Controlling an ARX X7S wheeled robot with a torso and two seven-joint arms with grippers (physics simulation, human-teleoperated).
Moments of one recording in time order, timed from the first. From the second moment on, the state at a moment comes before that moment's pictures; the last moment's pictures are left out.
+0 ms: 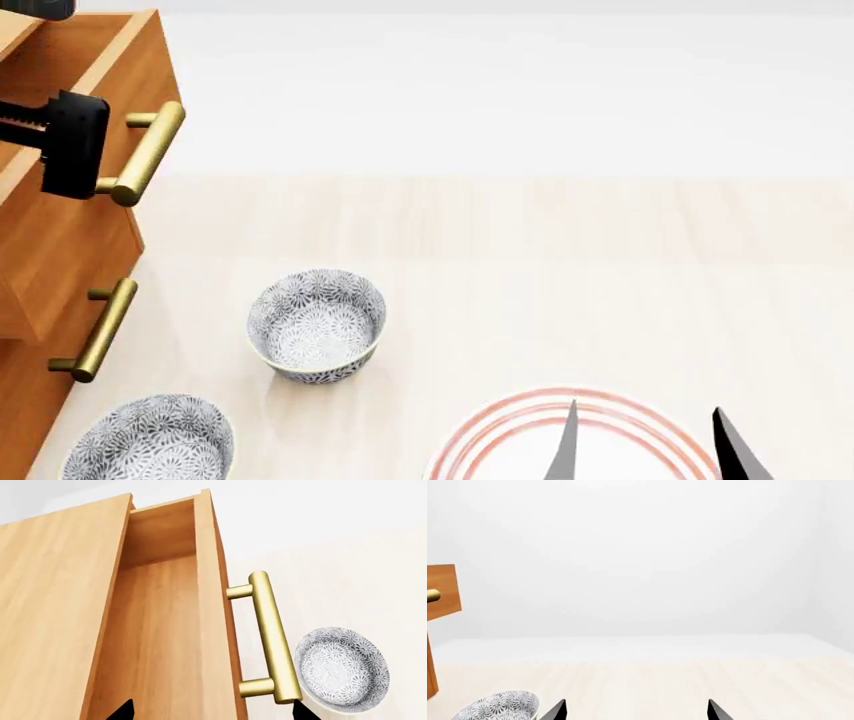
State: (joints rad) left arm -1.50 -0.04 0.09 -0.63 1.04 -1.40 1.06; right arm -0.10 0.44 -0.13 -0.65 0.41 0.29 0.39
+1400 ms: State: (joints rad) left arm -1.31 -0.05 0.35 -0.44 1.05 -1.46 1.21; right arm -0.10 0.45 -0.13 -0.64 0.42 0.27 0.40
